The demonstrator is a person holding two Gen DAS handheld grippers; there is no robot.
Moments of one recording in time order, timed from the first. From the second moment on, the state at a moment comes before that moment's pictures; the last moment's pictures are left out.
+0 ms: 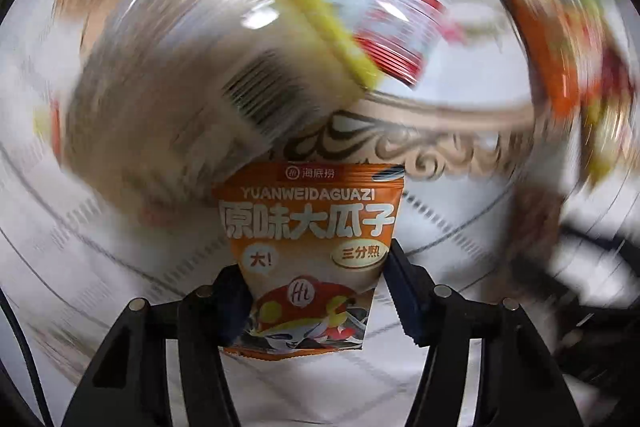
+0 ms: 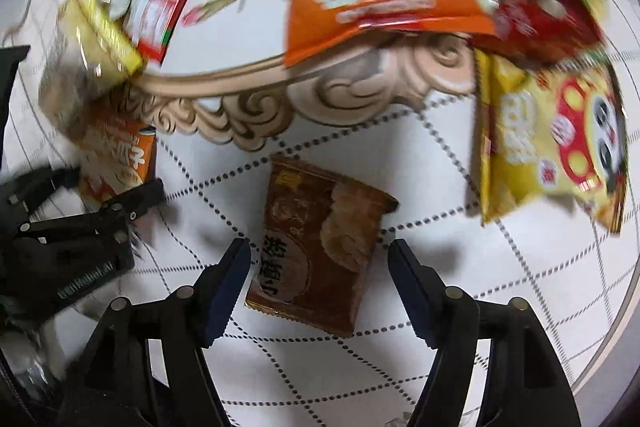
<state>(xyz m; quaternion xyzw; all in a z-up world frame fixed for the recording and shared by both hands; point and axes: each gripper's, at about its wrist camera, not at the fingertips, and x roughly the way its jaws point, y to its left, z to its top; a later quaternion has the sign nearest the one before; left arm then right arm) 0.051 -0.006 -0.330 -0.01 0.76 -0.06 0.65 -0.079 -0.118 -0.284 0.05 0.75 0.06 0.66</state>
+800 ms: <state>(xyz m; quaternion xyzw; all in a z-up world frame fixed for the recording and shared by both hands) 0.012 -0.067 -0.295 0.03 0.75 -0.09 0.66 -0.126 -0.144 -0.262 0.09 0.72 0.02 0.69</state>
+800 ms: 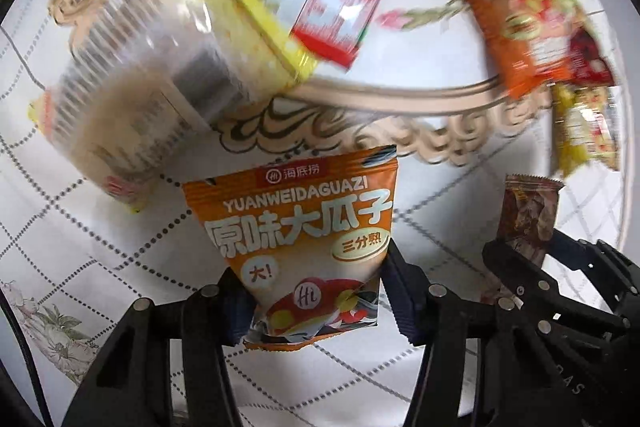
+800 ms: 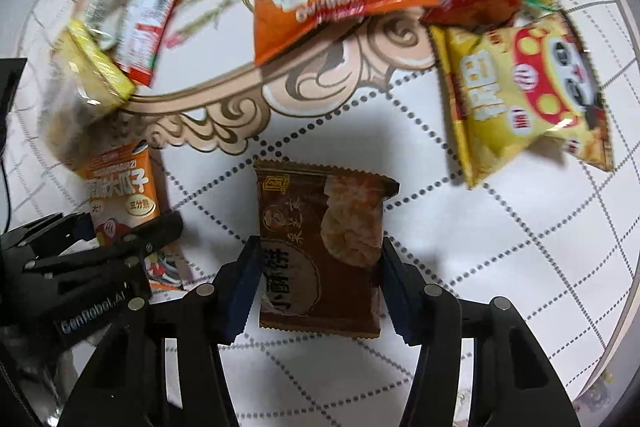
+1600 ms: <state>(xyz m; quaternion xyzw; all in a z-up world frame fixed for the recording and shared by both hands) 0.254 -0.091 -0.107 0.01 0.63 -0.17 0.76 0.110 -0.254 -0.042 0.14 0.55 0.03 0.82</state>
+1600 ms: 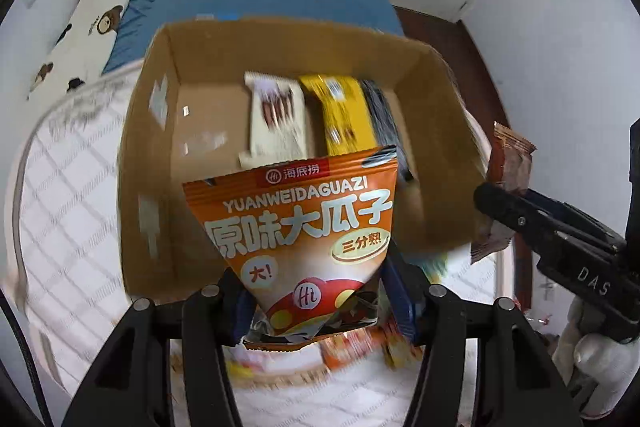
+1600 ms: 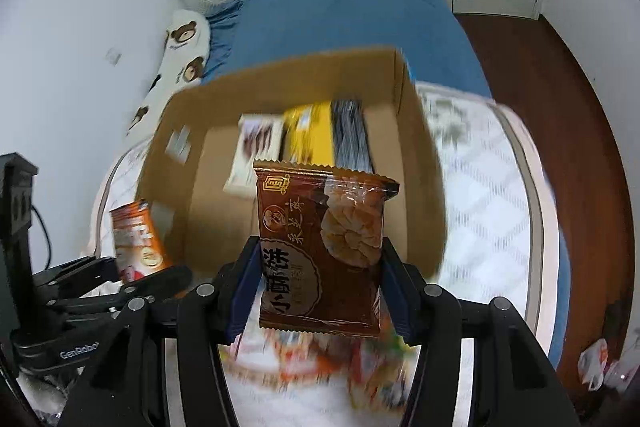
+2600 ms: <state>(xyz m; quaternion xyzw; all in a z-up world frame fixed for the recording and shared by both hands) 0.401 -0.086 -0.201 0.02 0.67 -0.09 0.74 0.272 -0.277 -0.134 0.11 0.63 -0.01 0.77</state>
